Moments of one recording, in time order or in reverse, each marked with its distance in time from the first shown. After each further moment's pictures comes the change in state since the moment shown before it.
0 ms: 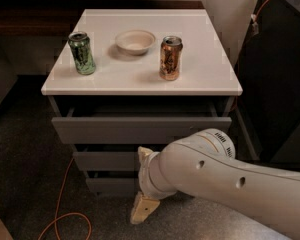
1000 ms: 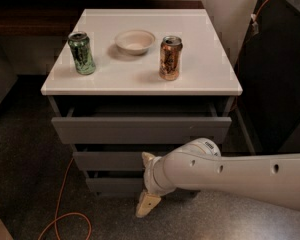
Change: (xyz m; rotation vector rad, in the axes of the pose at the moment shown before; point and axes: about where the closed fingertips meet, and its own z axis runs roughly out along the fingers) arm 0.045 -0.018 0.086 -0.022 -0.024 0.013
